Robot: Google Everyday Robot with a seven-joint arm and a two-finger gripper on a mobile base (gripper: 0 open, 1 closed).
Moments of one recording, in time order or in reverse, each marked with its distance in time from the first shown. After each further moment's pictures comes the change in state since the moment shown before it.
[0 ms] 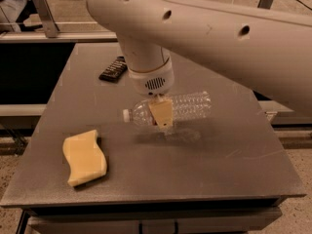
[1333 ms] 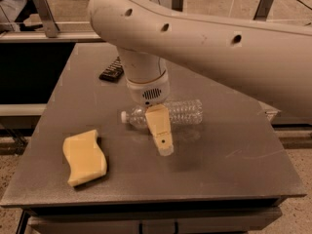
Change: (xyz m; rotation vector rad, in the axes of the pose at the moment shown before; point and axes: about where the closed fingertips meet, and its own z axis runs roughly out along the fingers) arm -0.015 0.000 0.026 -0.028 -0.045 -0.014
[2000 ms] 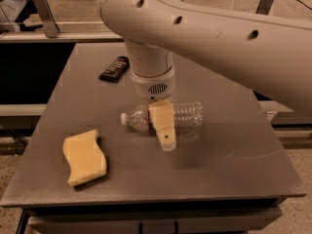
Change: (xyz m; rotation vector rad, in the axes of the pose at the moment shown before) arm 0.004 -0.007 -0.011 0.045 -0.044 0.006
